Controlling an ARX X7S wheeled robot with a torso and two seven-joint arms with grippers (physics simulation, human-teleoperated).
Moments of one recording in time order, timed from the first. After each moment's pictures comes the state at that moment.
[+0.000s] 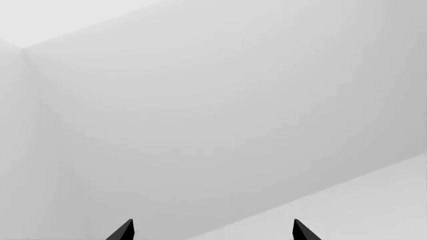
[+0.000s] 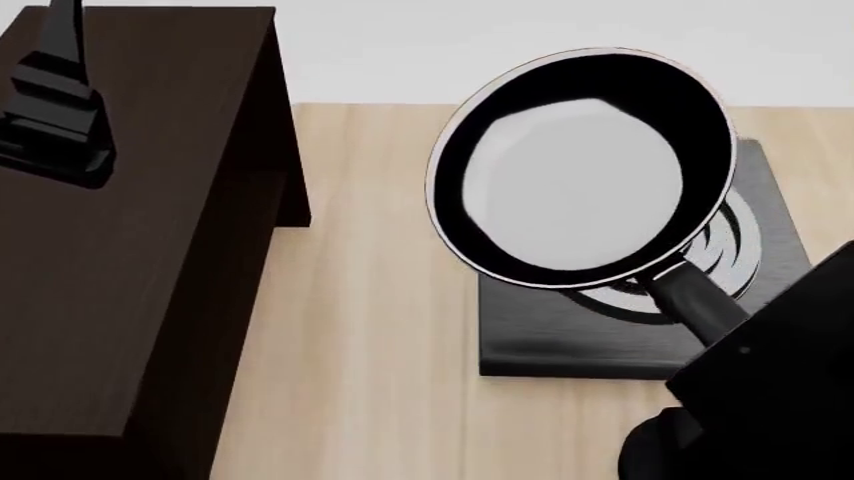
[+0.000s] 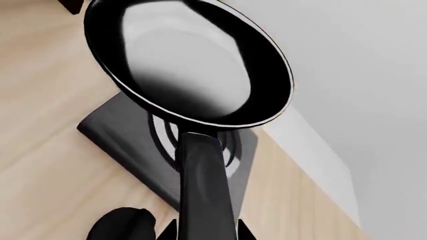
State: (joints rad) left arm -1.00 -0.42 0.23 0.77 -0.43 -1.18 -0.28; right arm 0.64 0.67 -0.47 -0.92 -1.02 1.57 -1.23
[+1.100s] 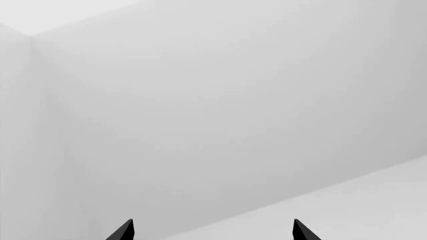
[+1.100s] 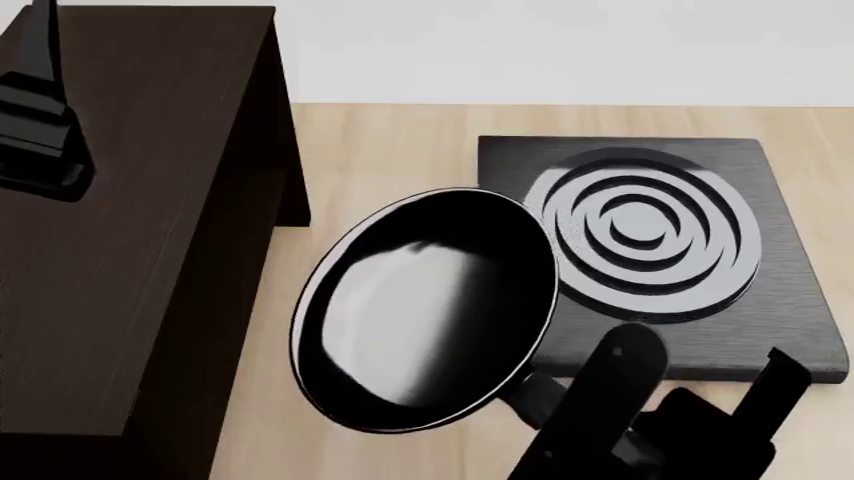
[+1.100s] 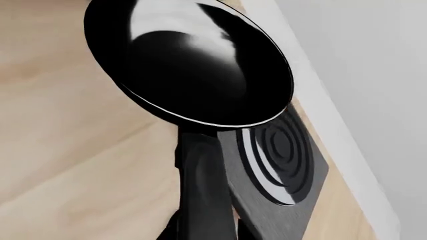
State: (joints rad) left arm -0.92 -0.45 0.18 0.75 -0.44 -1.10 -0.27; right arm 0.66 0.61 -0.83 -0.89 -1.40 1.57 -1.57
